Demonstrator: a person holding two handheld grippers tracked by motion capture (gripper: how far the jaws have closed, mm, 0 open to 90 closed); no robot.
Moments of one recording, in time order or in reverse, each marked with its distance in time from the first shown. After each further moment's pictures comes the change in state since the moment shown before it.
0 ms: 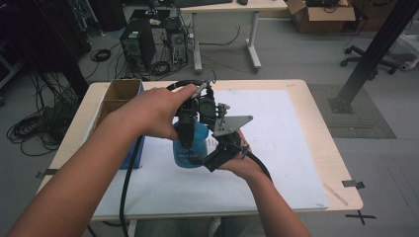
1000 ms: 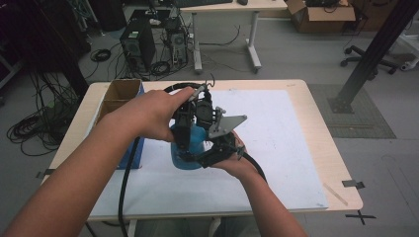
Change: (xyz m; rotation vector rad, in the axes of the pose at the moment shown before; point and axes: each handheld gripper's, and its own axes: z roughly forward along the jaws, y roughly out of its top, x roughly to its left) left arm -0.005 -0.006 0.004 -0.009 0.004 0.049; right arm 0.003 0.005 0.013 -0.010 0.067 -0.032
